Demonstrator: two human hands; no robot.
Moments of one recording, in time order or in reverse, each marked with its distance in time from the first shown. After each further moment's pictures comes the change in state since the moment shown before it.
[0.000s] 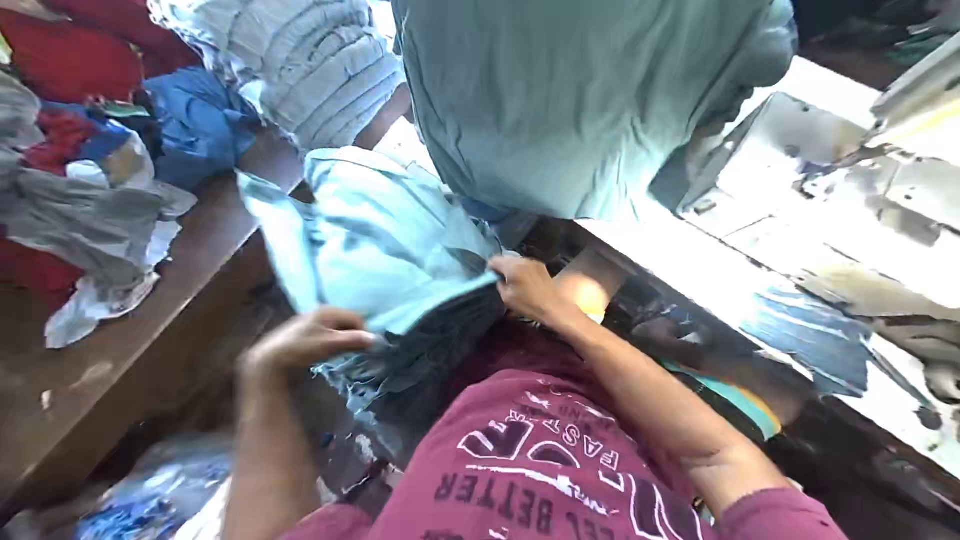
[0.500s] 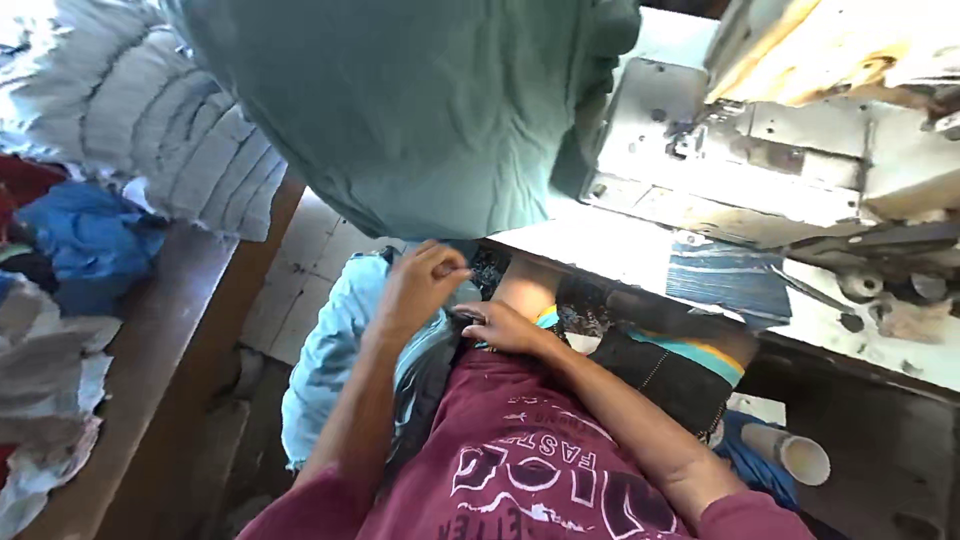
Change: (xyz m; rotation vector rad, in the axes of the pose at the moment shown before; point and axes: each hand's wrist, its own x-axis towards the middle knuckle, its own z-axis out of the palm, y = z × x) left_hand 0.193 0.220 0.062 0.285 0.348 0.548; right_hand -0.054 0.068 0.021 0.596 -0.107 0.200
